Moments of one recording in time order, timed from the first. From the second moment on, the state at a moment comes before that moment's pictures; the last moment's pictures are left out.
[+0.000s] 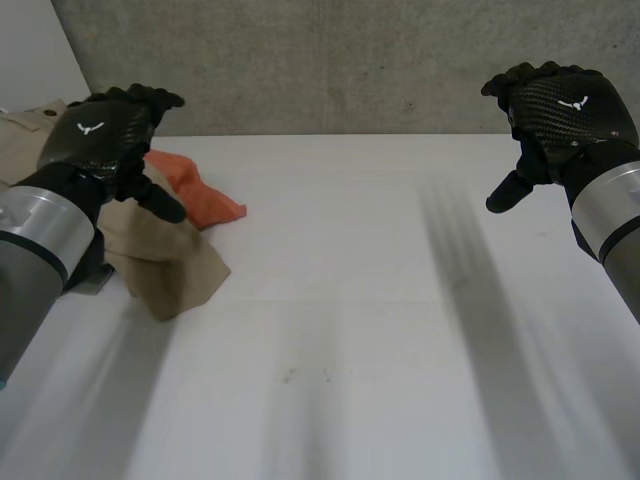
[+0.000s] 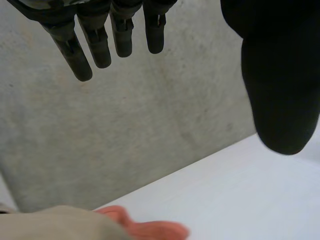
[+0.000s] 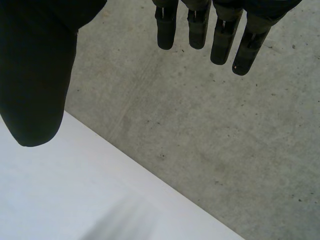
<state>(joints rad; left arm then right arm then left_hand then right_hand) 4.40 -1.57 -1.66 3.29 -1.50 3.22 1.93 -1.52 1.54 -0.06 1.55 2.91 0.22 0.21 0.22 0.21 0.05 0.20 0.22 0.22 0.24 0.05</state>
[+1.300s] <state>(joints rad) 3.99 -1.95 -1.48 3.65 -1.20 3.57 1.92 -1.58 1.55 -0.06 1.54 2.88 0.90 0.96 0.98 0.99 0.78 0.20 0.22 0.22 0.24 0.05</state>
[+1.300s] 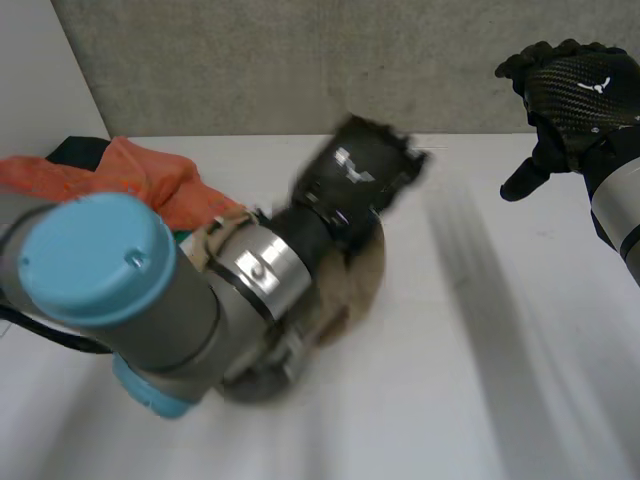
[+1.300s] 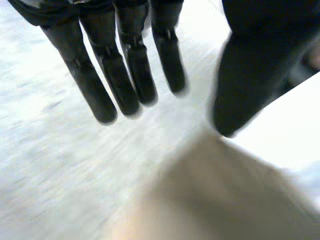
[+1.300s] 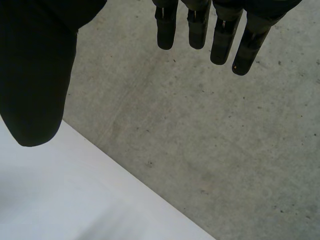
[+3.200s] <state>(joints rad) 4.39 -2.13 -1.47 3.41 -1.28 3.64 1.94 -1.22 1.54 0.25 1.44 2.98 0.32 0.31 0.31 0.31 0.14 0.21 0.23 0.22 0.24 0.07</state>
